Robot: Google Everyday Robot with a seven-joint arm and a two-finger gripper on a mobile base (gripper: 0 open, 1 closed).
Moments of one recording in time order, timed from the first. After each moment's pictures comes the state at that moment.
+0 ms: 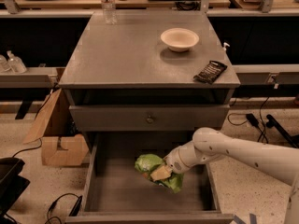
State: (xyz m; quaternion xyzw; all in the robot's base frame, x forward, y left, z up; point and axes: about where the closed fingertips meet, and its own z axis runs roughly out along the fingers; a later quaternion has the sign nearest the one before) arm 0.518 -0.044 0.473 -0.45 0.82 0.31 0.19
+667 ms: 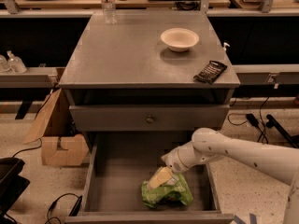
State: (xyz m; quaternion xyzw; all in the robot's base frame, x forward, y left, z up) arm 0.516 -0.041 0.471 -0.45 0.82 0.31 0.19
